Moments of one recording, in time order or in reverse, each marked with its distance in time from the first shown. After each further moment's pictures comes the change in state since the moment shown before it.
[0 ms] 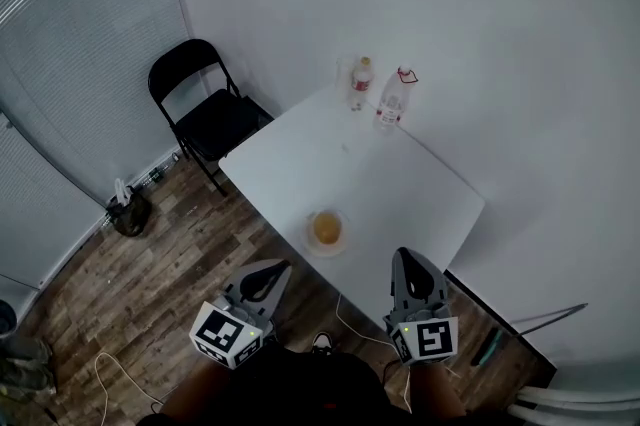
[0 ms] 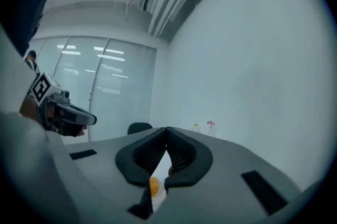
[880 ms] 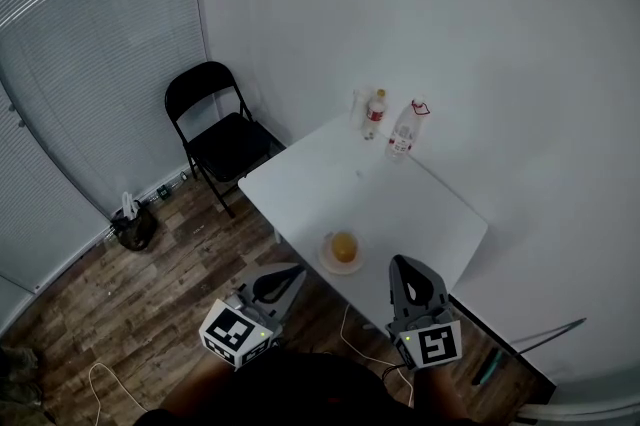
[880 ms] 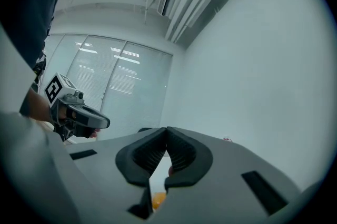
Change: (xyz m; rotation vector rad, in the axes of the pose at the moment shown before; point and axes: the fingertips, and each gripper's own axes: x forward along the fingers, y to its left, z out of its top) left arm -0.044 0.021 0.034 0.069 -0.066 -0.064; right arm 0.013 0.076 0.062 -0.113 -0.057 0.104
